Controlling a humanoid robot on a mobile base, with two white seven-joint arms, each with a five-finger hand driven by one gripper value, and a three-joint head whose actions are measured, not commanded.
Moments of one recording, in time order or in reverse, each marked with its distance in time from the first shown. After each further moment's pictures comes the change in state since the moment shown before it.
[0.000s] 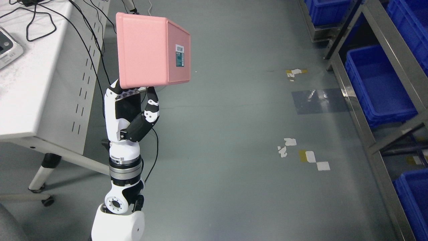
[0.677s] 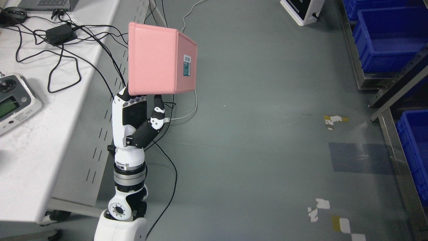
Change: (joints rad) left arm 0.045 0.000 -0.022 -0.002 0.000 0.003 -0.004; right arm 0.000 0.000 0.000 0.000 0.000 0.000 0.001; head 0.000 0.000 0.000
